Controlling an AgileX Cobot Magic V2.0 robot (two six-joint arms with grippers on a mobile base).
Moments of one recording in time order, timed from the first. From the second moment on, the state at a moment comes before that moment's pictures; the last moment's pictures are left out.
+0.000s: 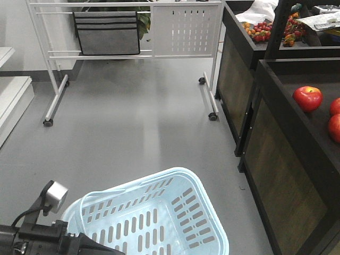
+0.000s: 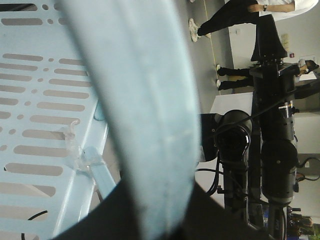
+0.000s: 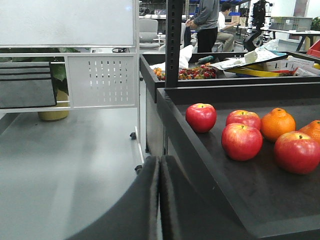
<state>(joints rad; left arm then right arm) -0.17 1.33 -0.37 -1.53 1.15 0.99 -0.14 -0.01 0.03 -0.07 0.11 0.03</state>
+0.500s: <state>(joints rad) -0.17 1.33 -0.37 -1.53 1.15 0.99 -0.14 -0.01 0.03 -0.07 0.11 0.03</state>
